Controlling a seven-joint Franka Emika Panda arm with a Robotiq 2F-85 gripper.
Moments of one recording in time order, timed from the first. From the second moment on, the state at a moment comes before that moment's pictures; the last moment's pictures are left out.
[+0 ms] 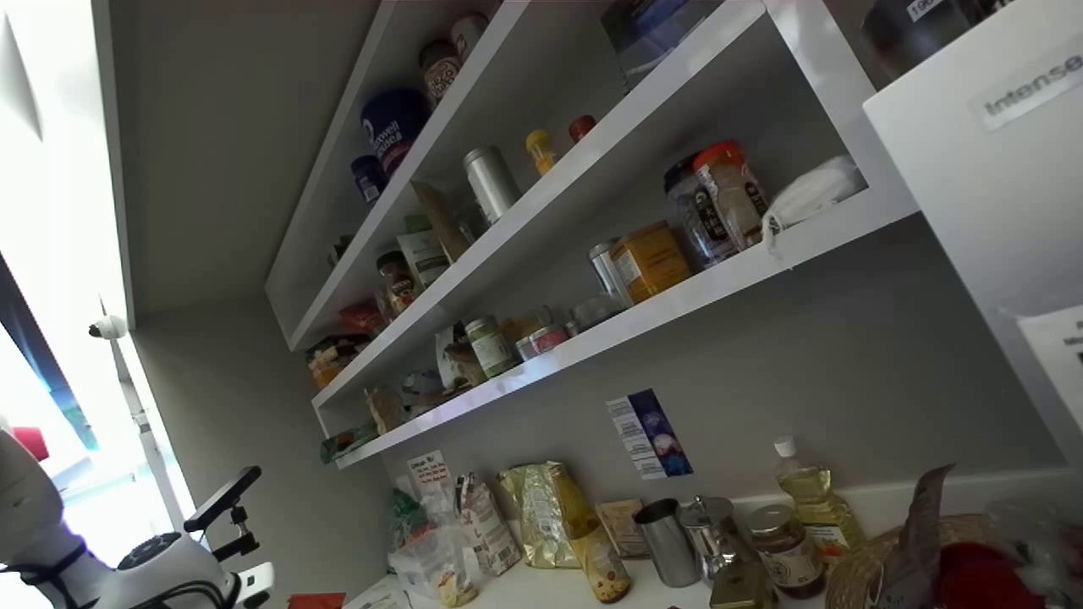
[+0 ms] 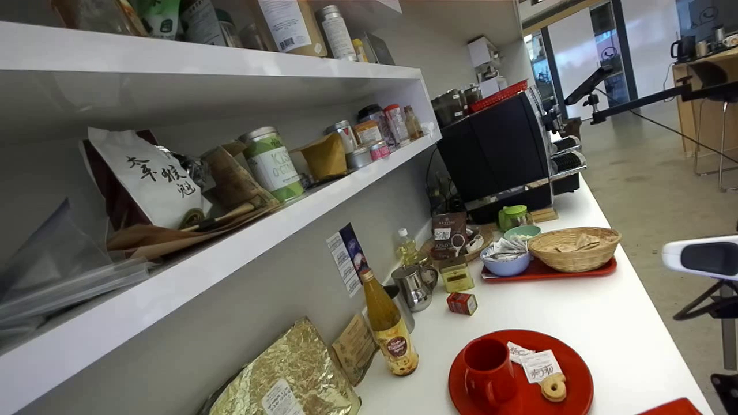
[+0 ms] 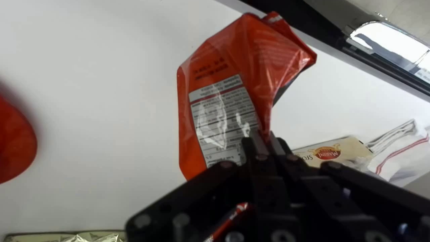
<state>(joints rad) 0.98 0.12 0.10 -2.56 1.02 3.23 -0.45</state>
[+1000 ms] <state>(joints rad) 0.75 0.19 0.19 -2.52 0.56 3.33 -0.17</state>
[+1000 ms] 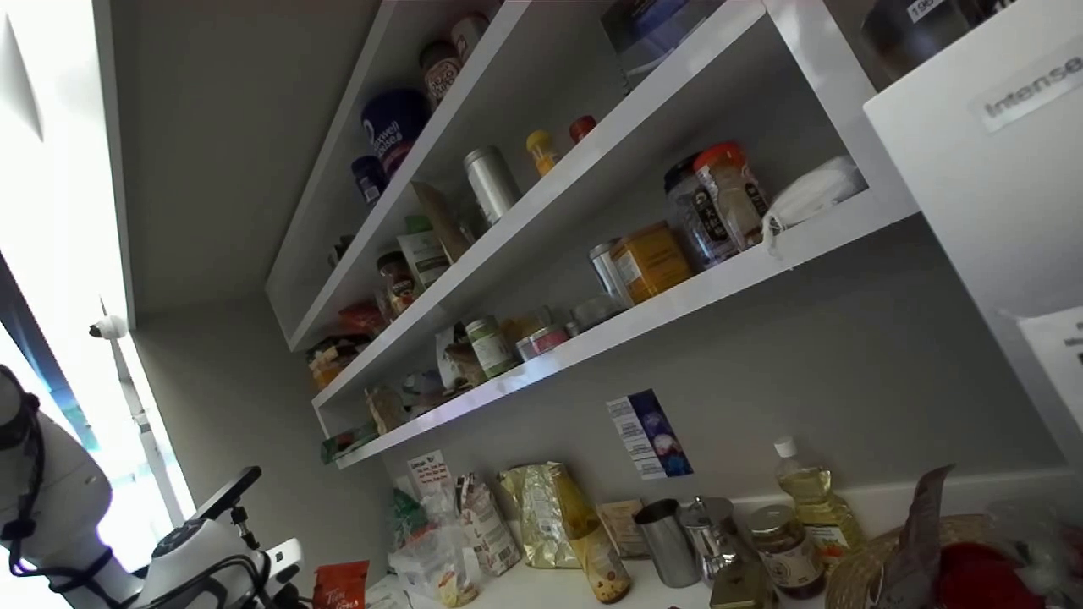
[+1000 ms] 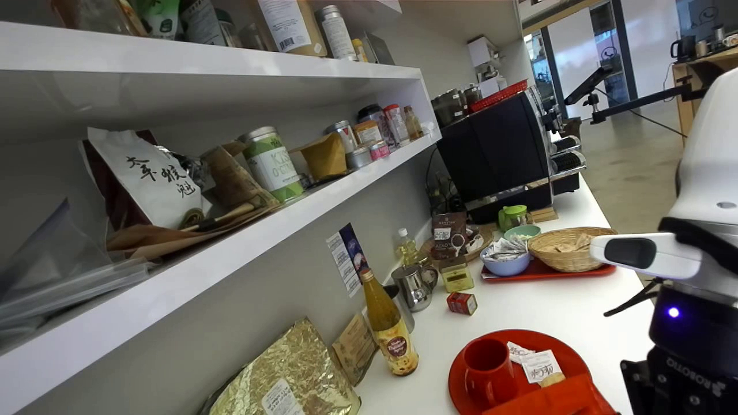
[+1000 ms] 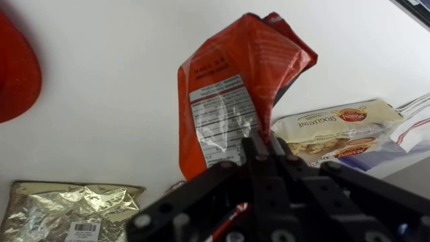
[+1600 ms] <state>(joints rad) 0.52 0.26 0.21 -2.54 0.25 3.47 0.02</state>
